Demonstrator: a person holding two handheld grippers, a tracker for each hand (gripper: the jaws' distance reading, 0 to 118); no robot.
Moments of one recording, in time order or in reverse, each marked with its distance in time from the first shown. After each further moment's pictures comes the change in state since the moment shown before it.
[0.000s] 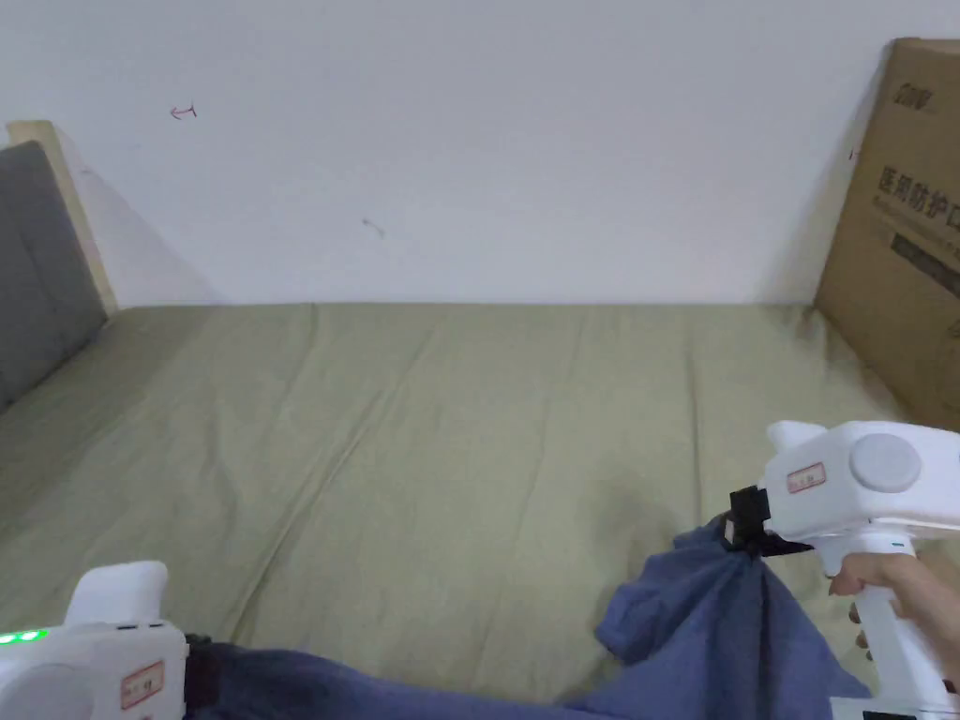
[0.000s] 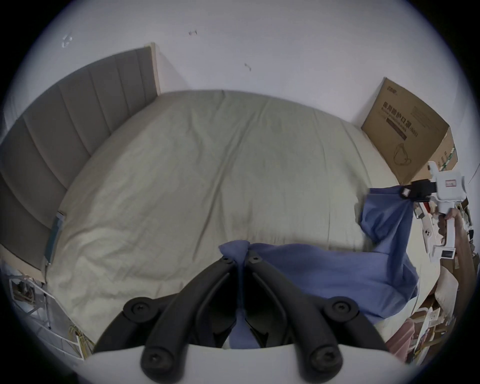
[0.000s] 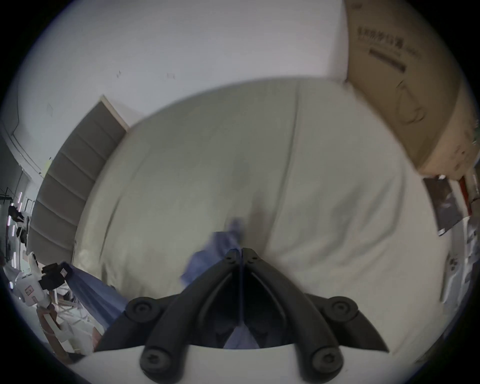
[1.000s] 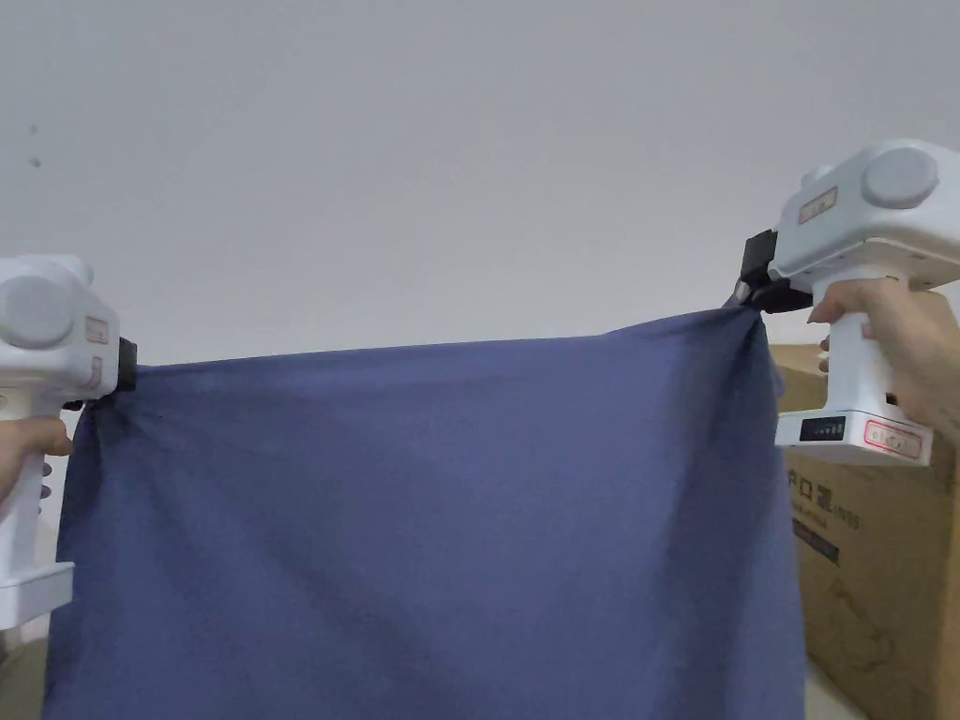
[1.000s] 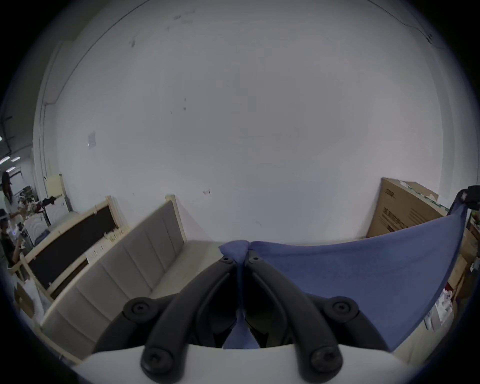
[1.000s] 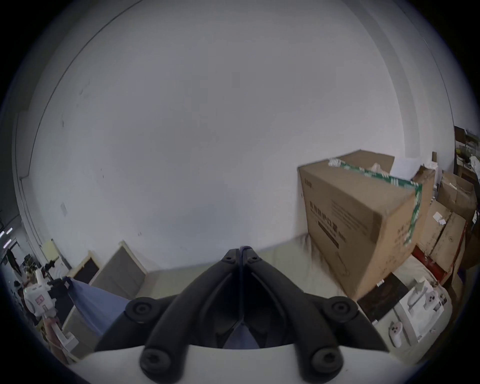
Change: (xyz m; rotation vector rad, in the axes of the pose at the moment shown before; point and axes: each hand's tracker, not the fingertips) left arm 0.068 0.363 0.196 0.595 0.148 -0.106; right arm -0.028 0.250 0.338 0.716 -0.035 -0.170
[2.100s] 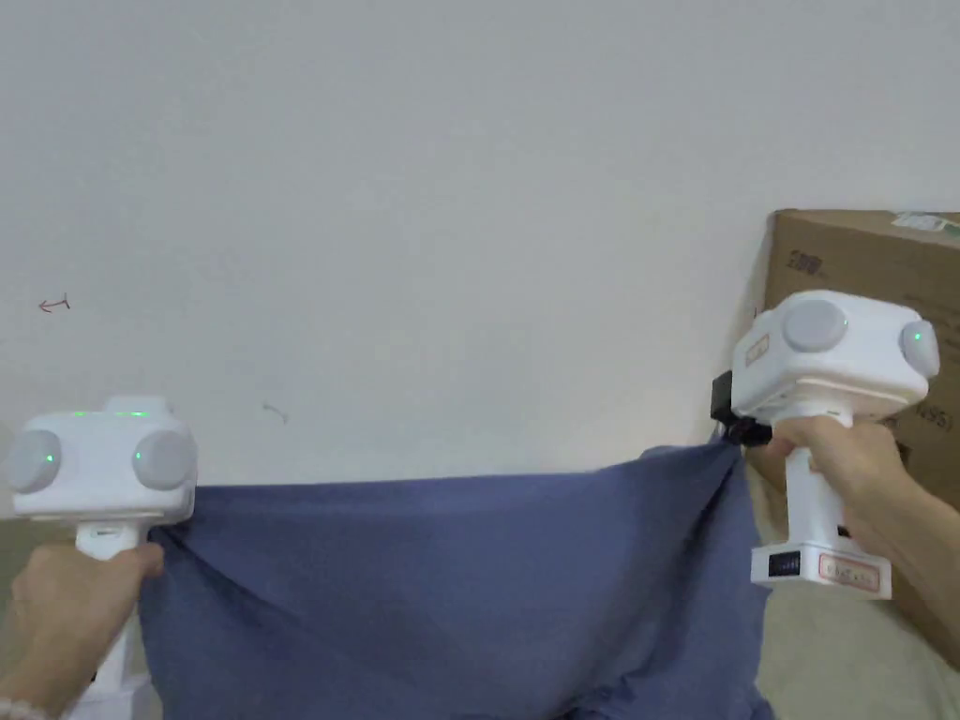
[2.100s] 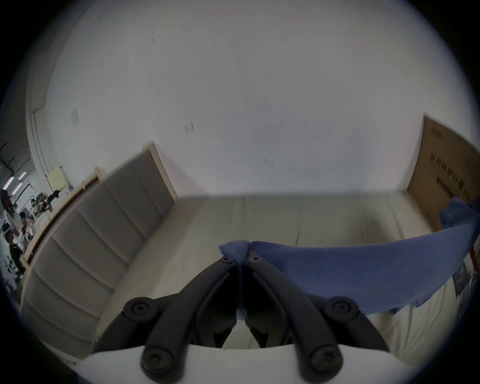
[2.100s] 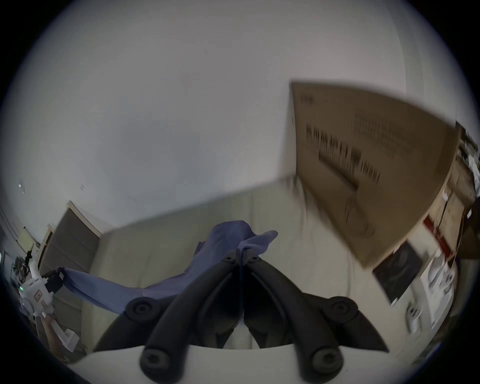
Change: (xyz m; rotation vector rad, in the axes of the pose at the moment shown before) left arm 0.083 -0.230 -0.282 -0.370 0.092 -0.083; right arm 0.073 -0.227 -0.263 -0.438 -0.224 0.012
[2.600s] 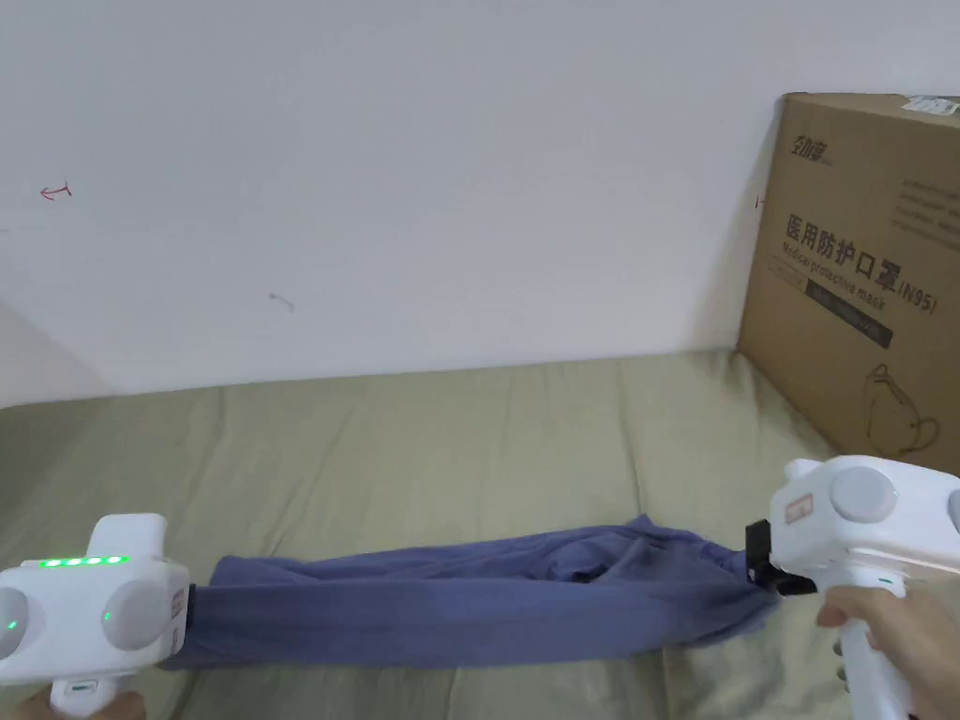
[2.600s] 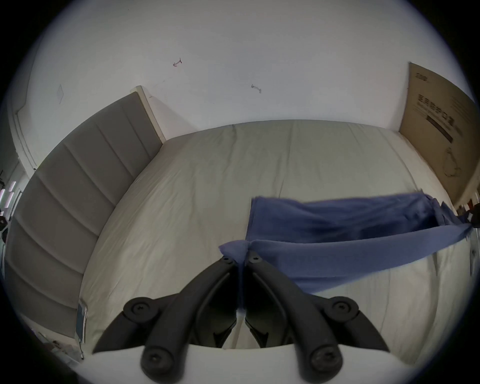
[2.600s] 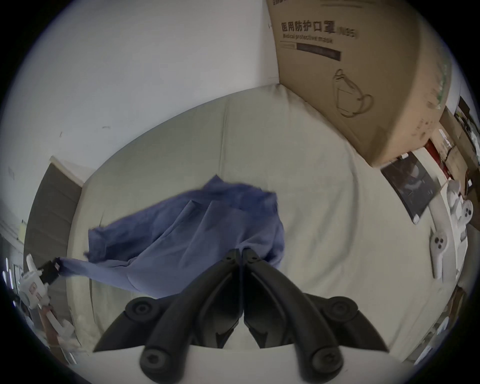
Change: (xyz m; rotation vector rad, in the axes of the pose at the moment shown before) left arm -0.041 -0.181 0.057 -0.113 -0.074 -0.056; right arm 0.070 -0.201 0.032 -0.241 -0.018 0.022
